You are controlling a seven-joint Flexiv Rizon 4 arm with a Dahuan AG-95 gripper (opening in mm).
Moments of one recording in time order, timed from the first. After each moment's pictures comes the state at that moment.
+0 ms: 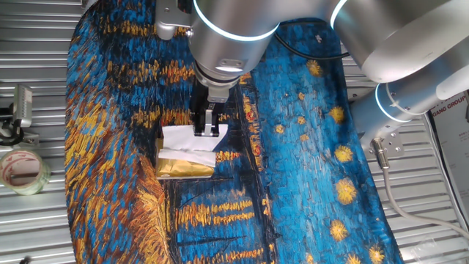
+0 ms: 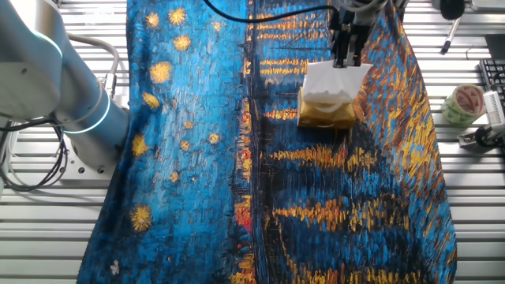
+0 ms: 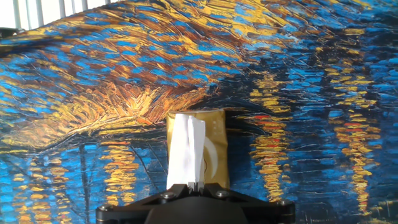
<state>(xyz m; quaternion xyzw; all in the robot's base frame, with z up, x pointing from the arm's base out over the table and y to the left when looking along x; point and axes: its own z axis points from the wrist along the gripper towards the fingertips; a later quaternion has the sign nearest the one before) 0.529 0.071 0.217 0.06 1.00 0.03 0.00</state>
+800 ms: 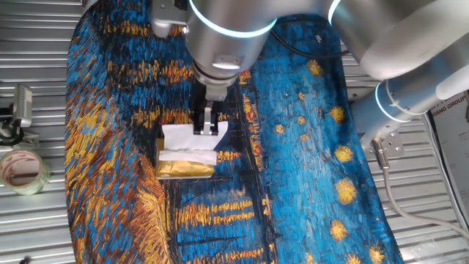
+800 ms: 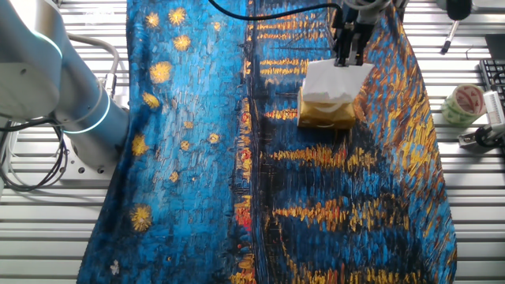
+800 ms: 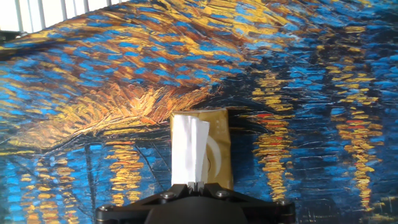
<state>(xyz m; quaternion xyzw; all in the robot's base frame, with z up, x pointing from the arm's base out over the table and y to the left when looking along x) 0.527 0.066 0.227 0.05 1.00 0.03 -0.01</state>
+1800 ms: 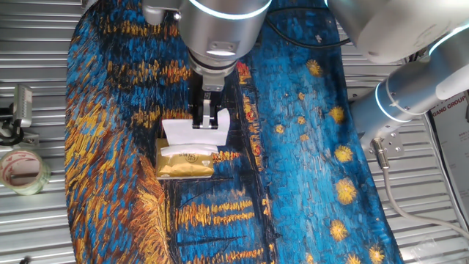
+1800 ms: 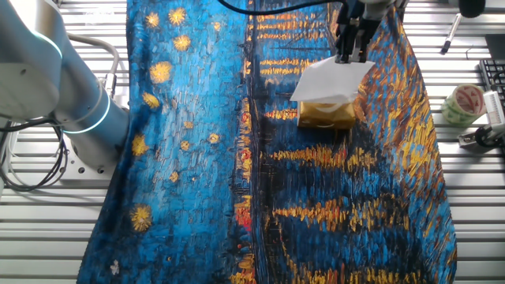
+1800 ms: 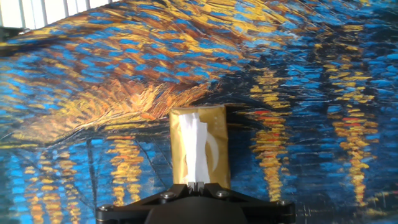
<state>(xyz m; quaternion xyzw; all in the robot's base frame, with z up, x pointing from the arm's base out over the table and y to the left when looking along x) 0.528 0.065 0.239 0.05 1.00 0.04 -0.02</state>
